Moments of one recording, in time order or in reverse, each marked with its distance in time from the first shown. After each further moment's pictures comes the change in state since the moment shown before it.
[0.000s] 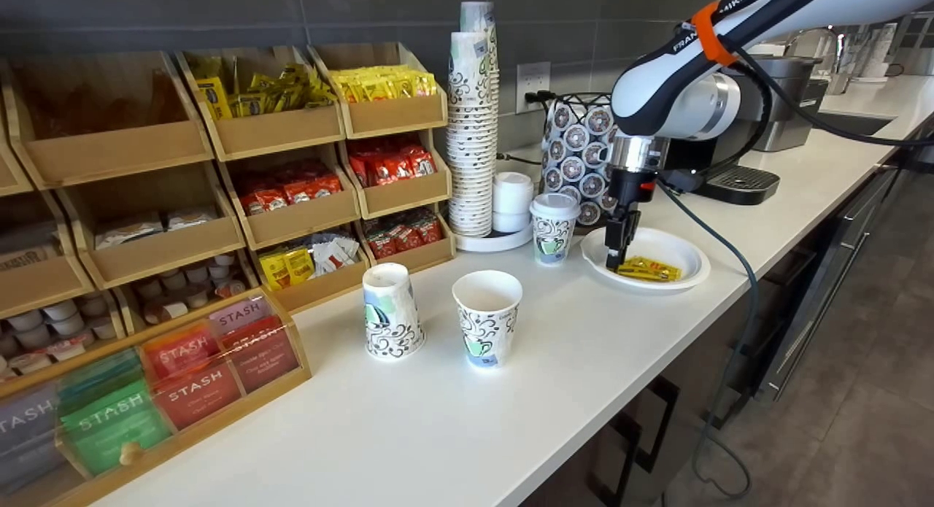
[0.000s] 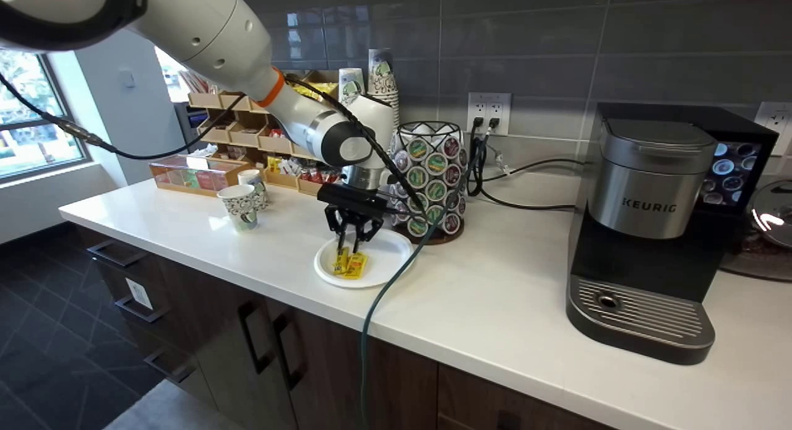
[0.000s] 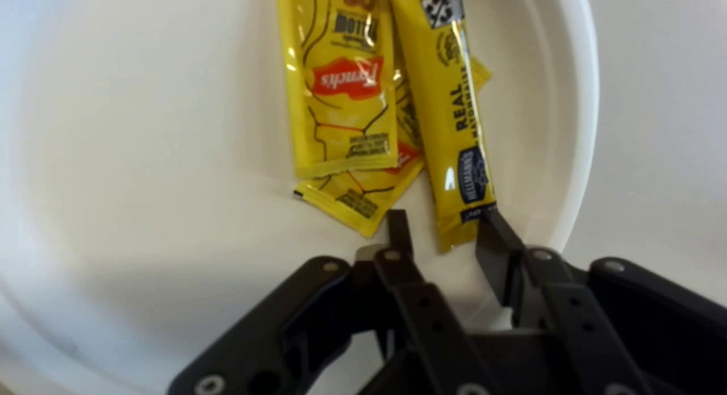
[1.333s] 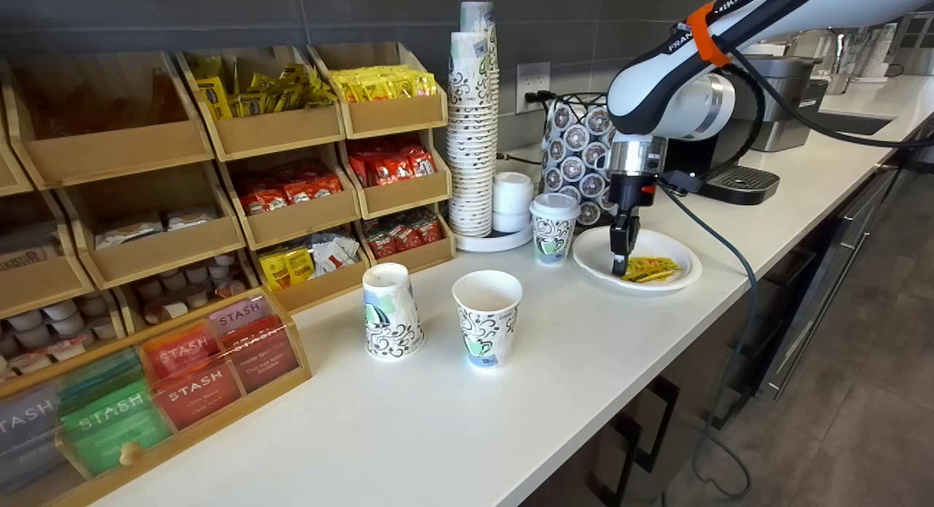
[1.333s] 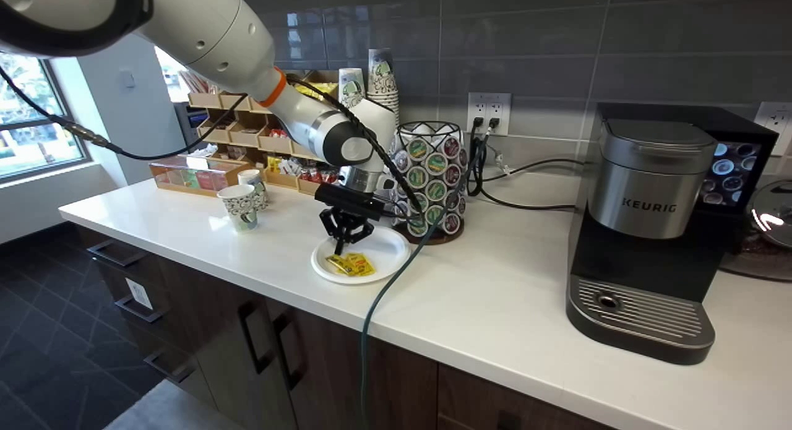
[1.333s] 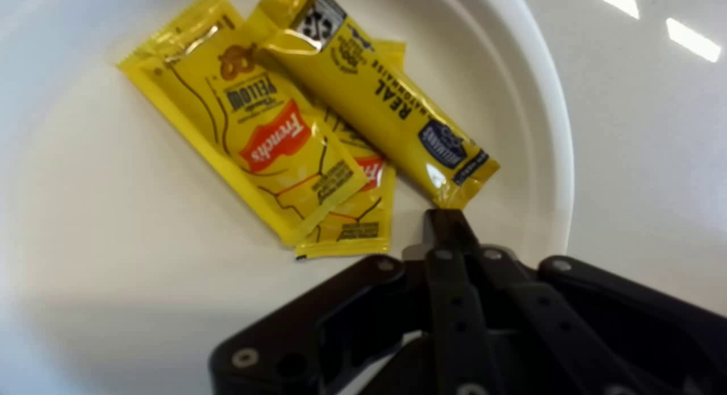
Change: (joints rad) arm 0.000 0.016 0.005 0.027 0.011 -0.101 -0.028
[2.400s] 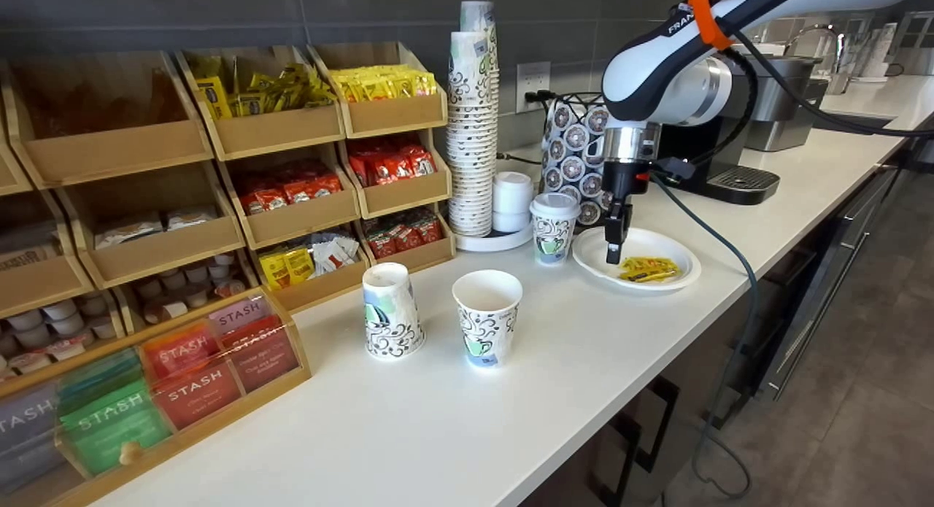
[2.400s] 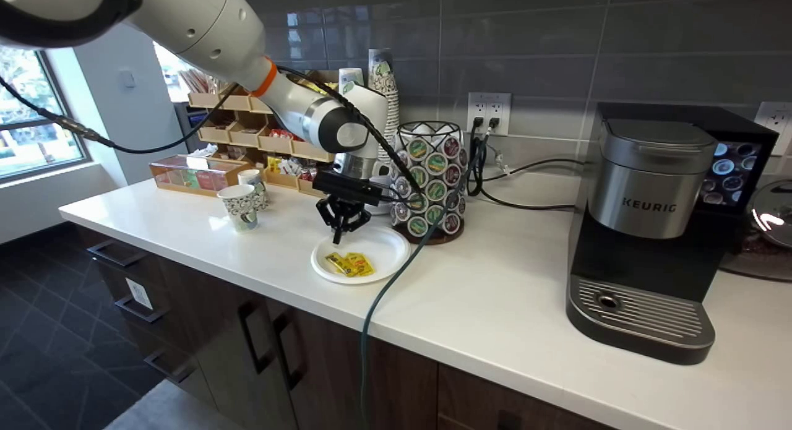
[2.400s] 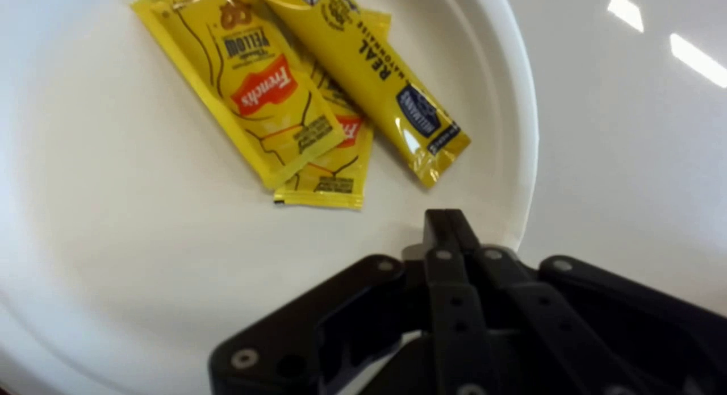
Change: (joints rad) arm 0.015 -0.028 0.012 0.016 -0.038 -0.019 -0.020
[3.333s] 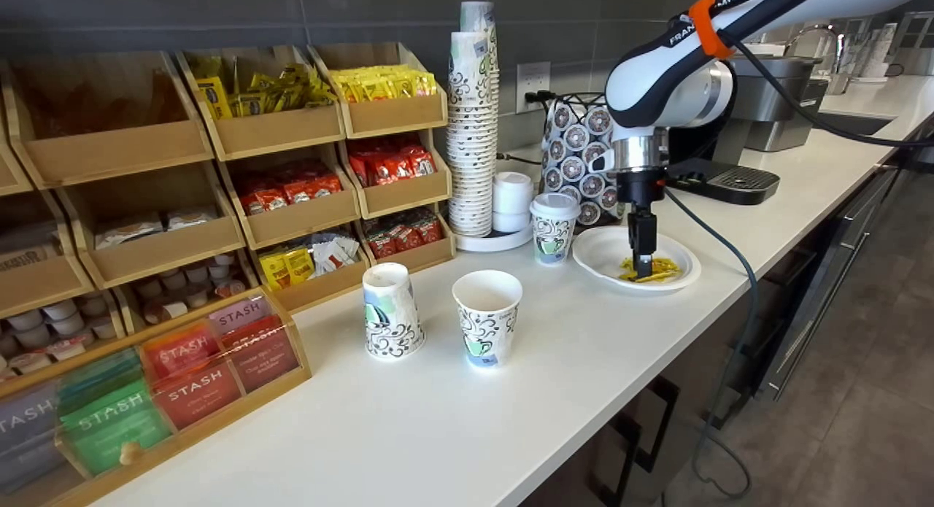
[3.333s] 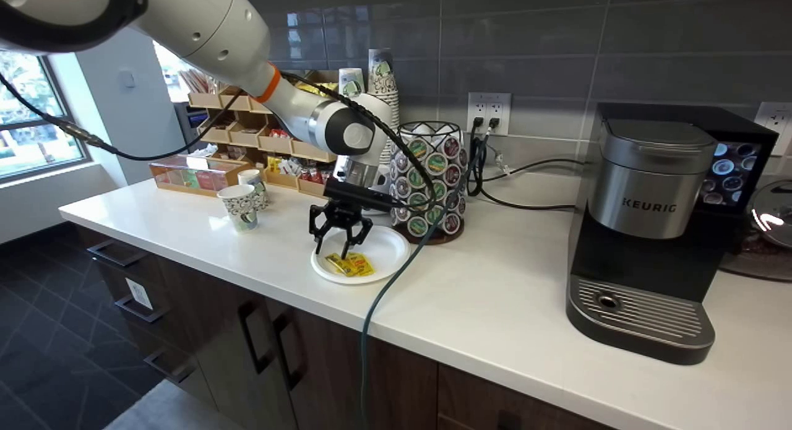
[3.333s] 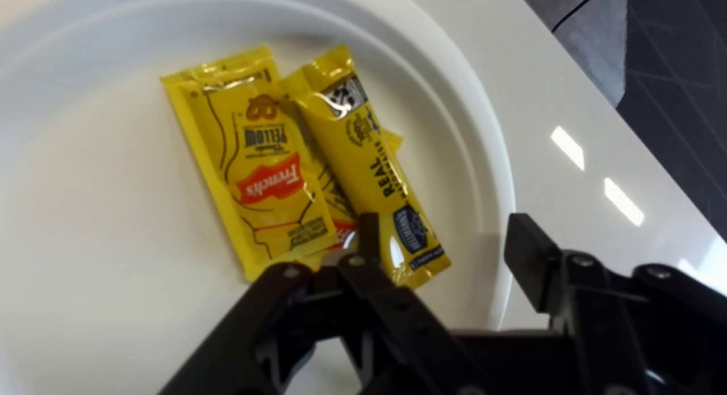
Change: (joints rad) arm -0.002 0.017 -0.018 0.017 -0.067 -0.163 -0.235
